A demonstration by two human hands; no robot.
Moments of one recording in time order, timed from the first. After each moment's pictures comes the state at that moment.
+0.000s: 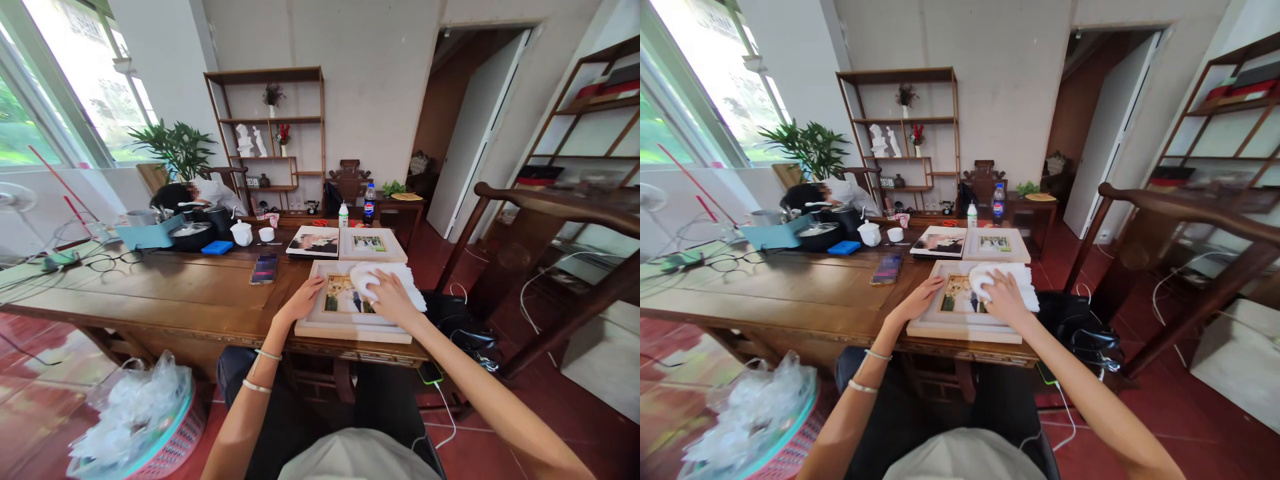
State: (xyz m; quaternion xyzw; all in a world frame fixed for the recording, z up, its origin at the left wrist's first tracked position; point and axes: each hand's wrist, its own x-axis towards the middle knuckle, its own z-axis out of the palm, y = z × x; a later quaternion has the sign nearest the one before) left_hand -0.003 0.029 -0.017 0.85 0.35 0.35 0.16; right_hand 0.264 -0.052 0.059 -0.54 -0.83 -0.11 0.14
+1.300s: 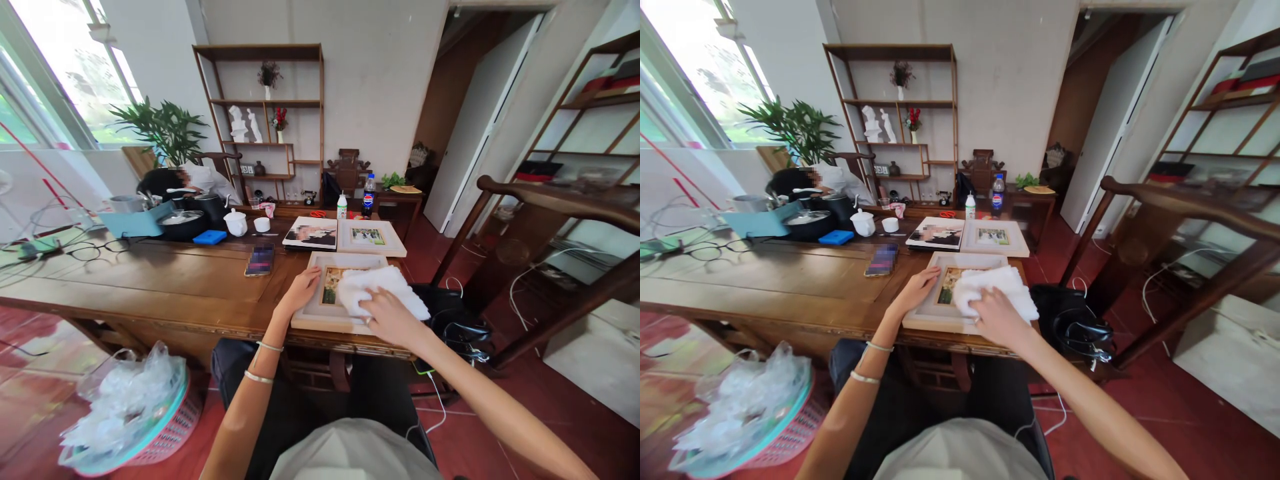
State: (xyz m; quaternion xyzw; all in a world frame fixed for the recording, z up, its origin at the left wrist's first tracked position) left_hand 0.012 0.020 -0.001 0.80 0.42 0.39 0.15; right_hand 0.244 -0.101 0.069 -0.46 -0.88 -0.08 0.06
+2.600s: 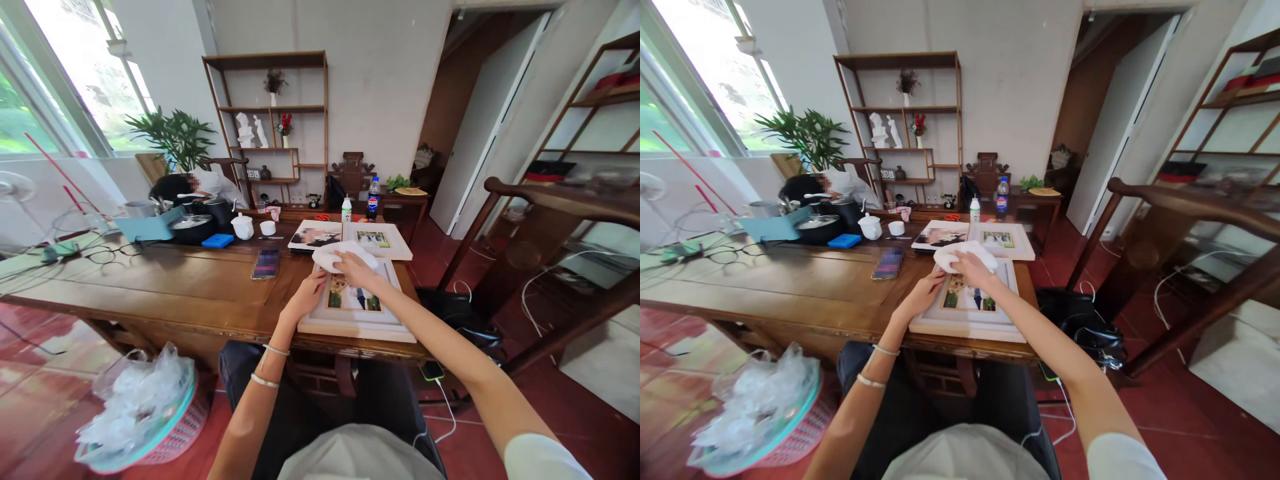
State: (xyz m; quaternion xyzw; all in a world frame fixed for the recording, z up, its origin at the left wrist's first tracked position) left_hand 0.013 0.019 0.003 0.84 0.41 0.35 0.10; right_hand 0.203 0.036 0.073 -0.40 -0.90 -0.15 0.06
